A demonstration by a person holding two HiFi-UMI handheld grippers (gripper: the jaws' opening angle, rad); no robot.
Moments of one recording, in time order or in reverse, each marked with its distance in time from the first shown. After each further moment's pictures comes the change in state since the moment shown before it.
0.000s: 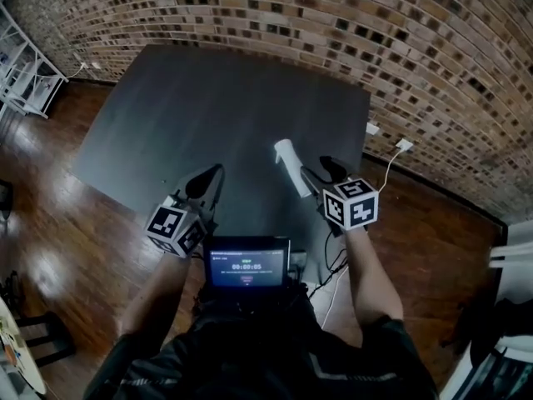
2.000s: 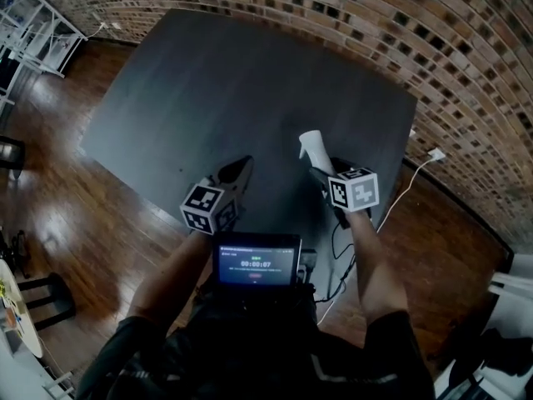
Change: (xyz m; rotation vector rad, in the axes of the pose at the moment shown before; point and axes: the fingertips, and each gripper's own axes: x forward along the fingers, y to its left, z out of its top) left arm 0.070 0.081 -0.110 -0.114 0.197 0.111; right arm 0.146 -0.028 -0.078 0.078 0.342 0.109
